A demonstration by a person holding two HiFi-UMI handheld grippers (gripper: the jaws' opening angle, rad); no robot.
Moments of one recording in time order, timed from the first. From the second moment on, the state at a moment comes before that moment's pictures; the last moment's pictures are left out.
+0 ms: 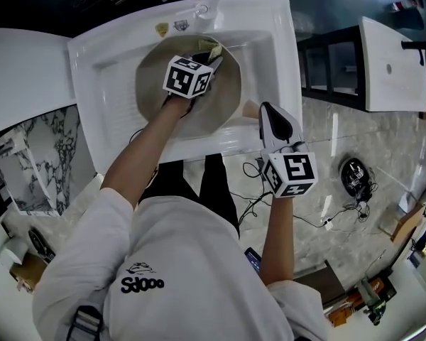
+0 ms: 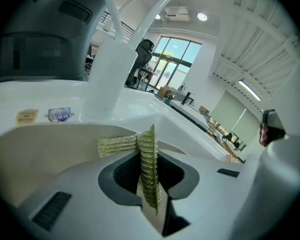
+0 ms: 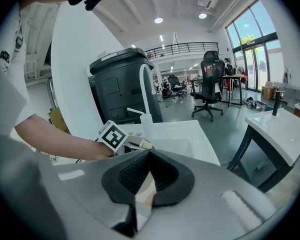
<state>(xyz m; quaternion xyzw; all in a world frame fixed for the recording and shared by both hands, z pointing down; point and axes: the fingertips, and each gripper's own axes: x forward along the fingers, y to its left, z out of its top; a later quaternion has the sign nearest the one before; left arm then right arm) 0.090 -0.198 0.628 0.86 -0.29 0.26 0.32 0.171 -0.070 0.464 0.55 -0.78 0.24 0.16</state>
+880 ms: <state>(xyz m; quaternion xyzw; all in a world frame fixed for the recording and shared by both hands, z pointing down) 0.134 -0.079 0.618 0.86 0.02 0.30 0.41 0.163 -0.063 0.445 0.56 -0.79 0.21 0.13</state>
